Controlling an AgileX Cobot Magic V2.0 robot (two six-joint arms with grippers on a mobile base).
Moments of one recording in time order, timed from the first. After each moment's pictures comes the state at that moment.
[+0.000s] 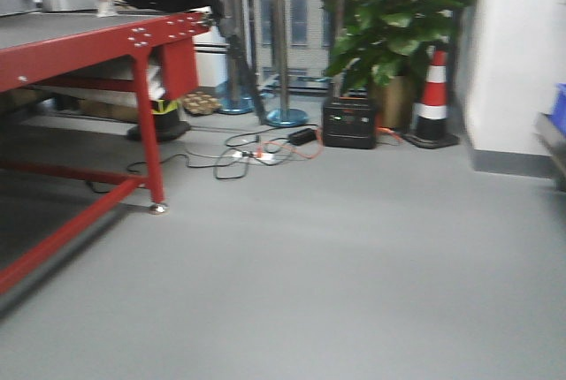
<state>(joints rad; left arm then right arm) -0.48 1.13 -1.27 0.18 0.59 -0.33 0.76 1.33 -1.43 -0.68 0.81 0.79</state>
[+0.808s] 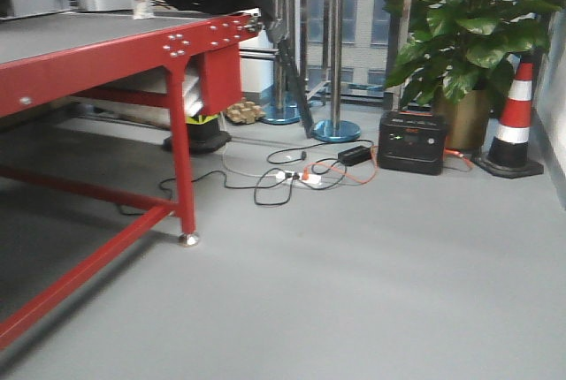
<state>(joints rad) -0.48 1.13 -1.27 0.18 0.59 -0.33 0.76 1.33 -1.43 -0.68 0.80 0.79</state>
